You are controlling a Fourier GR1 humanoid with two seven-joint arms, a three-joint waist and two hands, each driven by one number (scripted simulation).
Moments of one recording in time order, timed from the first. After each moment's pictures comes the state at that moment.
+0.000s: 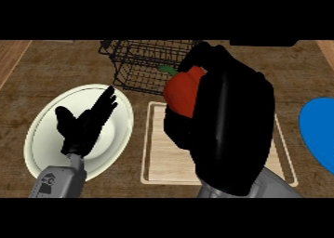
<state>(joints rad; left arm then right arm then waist) -0.18 0.08 -0.07 -1.47 0.09 -0.05 0.24 -0.82 -0.01 0.49 -1.87 1.23 0.12 1.23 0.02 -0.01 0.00</state>
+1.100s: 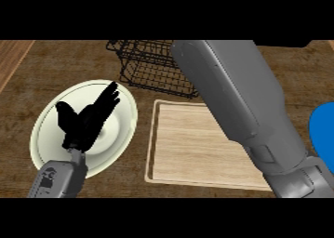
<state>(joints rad) -0.22 0.09 -0.06 -1.45 0.10 -0.09 0.24 -1.36 -0.01 0.05 -0.94 1.05 -0.16 1.04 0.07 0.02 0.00</state>
